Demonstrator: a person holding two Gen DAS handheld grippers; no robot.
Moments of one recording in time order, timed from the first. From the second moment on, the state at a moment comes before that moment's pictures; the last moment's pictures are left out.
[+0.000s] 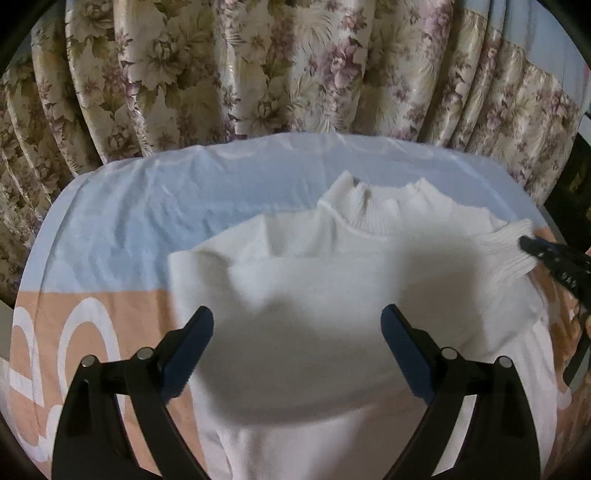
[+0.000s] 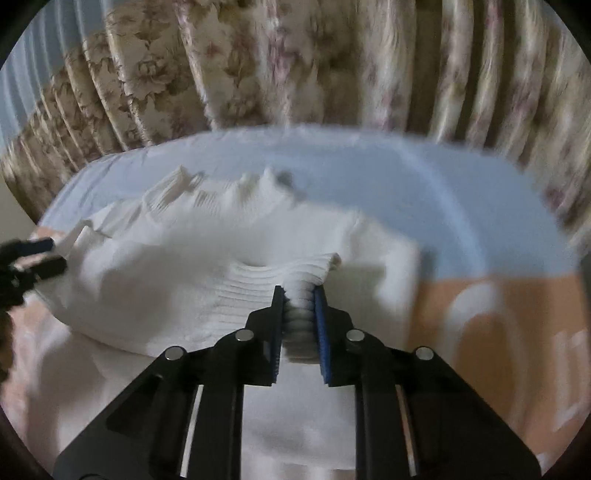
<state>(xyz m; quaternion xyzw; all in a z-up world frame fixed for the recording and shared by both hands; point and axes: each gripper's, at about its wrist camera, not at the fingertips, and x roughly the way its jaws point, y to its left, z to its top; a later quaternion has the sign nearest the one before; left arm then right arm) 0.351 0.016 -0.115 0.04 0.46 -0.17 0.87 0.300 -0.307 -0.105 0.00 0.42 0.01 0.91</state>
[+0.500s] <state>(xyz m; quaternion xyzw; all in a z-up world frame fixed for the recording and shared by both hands) 0.338 0.033 -0.127 0.05 0.46 -0.13 0.88 0.287 -0.314 -0.096 0.06 0.40 0.05 0.91</state>
